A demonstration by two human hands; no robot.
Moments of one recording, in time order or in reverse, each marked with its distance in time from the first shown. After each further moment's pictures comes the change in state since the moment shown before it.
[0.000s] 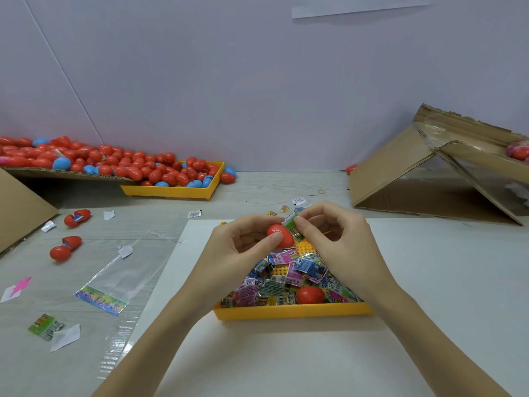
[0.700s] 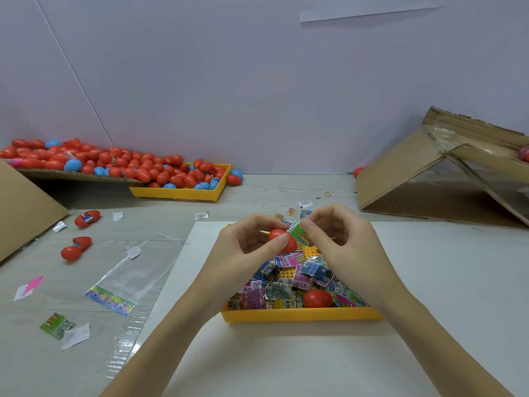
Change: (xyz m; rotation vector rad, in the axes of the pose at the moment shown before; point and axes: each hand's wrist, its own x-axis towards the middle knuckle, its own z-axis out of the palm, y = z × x) left_hand 0.000 0.003 -0.001 -0.022 0.032 -0.055; right_hand 0.000 0.000 0.003 0.038 -0.019 0.023
